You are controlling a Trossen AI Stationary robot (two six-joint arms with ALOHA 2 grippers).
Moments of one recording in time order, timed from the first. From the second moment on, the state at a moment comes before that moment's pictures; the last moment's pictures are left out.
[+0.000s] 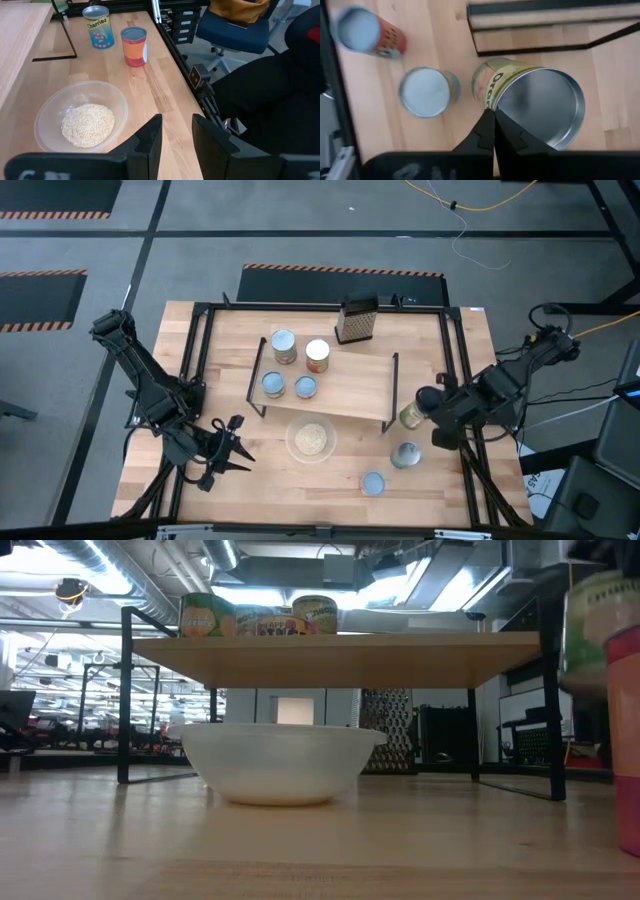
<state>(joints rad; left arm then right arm) -0.88 1.07 0.78 -0.22 -0.46 -0.36 0.58 1.13 1.20 -1.36 0.18 0.75</state>
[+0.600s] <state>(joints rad) -0.88 1.07 0.78 -0.22 -0.46 -0.36 0.48 1.26 1.55 -1.57 0.18 0.54</state>
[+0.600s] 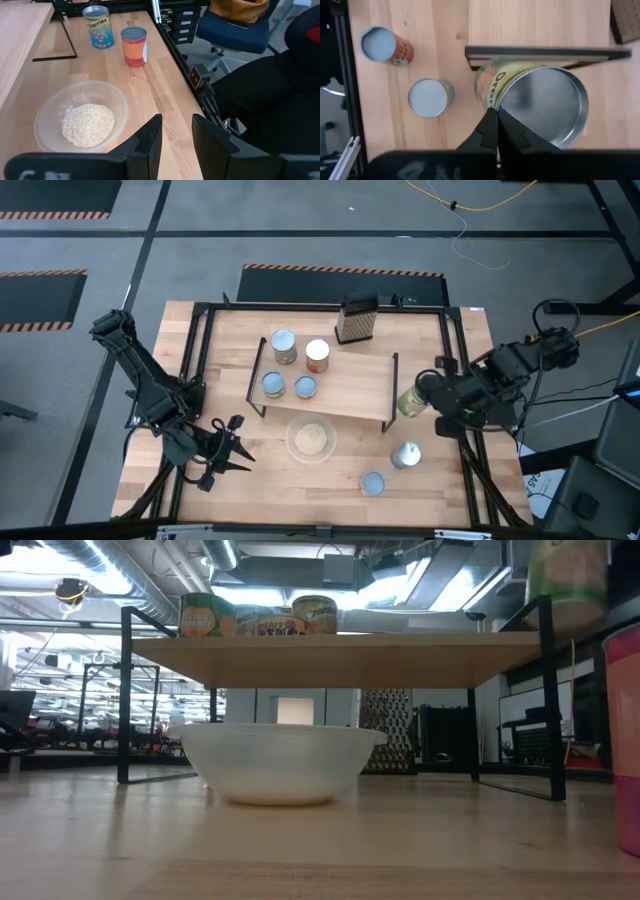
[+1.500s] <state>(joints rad) -0.88 1.07 0.78 -0.22 -0.46 -0.36 0.19 1.61 1.95 -1.51 0.28 -0.07</state>
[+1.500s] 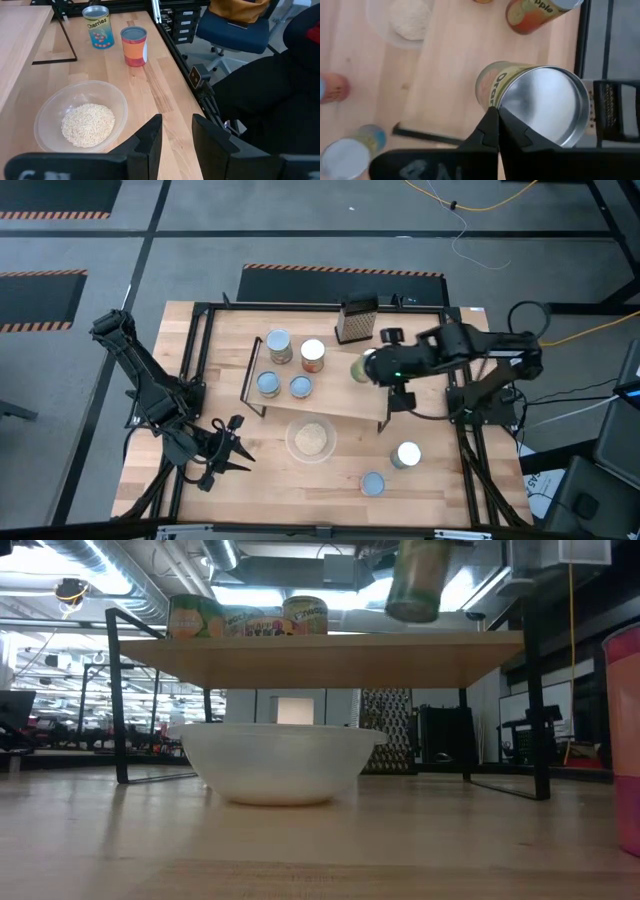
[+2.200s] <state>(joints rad) -0.88 1.07 0.78 -0.22 -0.46 -0.36 0.02 1.78 1.95 -1.39 0.21 -0.25</state>
